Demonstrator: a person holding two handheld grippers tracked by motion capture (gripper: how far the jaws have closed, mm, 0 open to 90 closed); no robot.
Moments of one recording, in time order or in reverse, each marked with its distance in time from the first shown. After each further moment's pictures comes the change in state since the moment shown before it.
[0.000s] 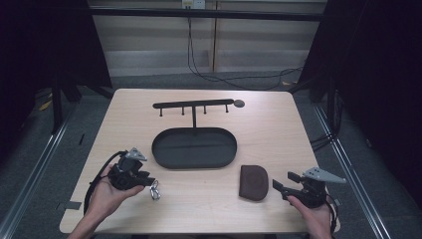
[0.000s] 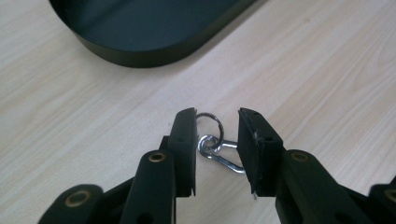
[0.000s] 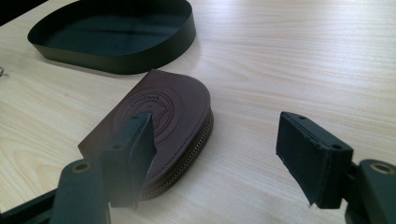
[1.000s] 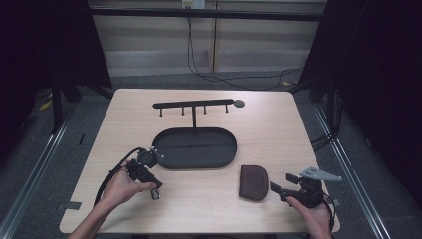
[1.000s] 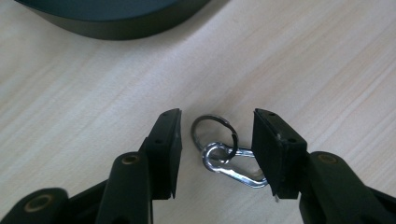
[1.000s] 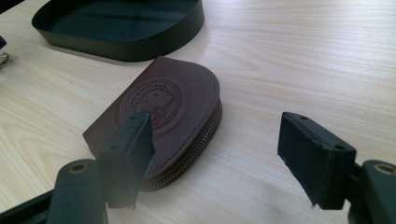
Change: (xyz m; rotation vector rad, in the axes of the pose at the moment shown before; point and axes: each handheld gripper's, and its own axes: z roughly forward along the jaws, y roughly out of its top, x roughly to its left) left arm 0.008 0.025 0.049 0.259 -0.035 -0.023; right arm 0.001 0.000 0.005 0.050 0.031 -0.010
